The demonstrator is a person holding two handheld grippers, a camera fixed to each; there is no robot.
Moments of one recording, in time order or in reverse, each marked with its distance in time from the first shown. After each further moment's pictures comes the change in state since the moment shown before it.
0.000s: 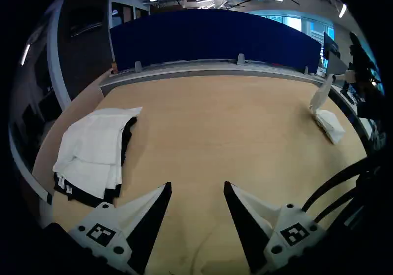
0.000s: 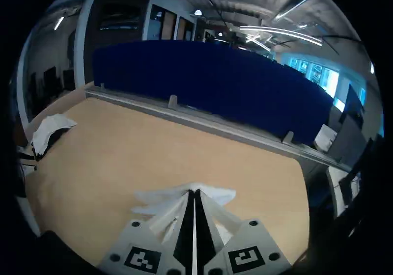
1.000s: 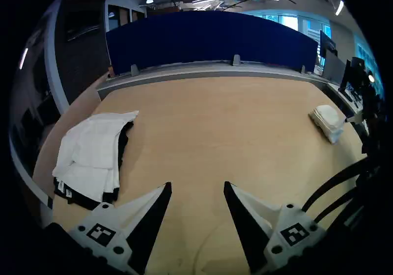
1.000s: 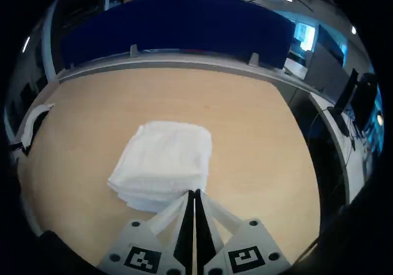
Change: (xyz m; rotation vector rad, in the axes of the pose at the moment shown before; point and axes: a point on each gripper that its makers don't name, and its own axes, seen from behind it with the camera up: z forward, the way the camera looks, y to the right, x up) left arm 0.006 0.009 -0.001 -0.013 0.009 0.020; right arm -0.201 0.048 -0.048 -0.136 -0.272 0.216
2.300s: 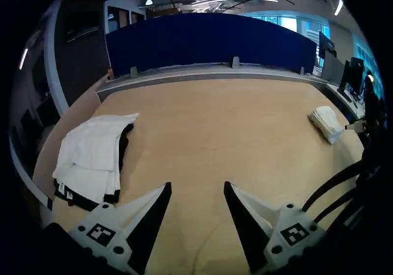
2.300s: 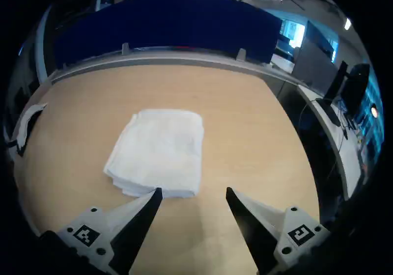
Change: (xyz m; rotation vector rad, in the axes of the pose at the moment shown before) left arm 0.003 -0.003 -0.003 -0.006 0.014 0.003; right arm -0.014 -0.004 -0.019 -0.068 0.055 0.018
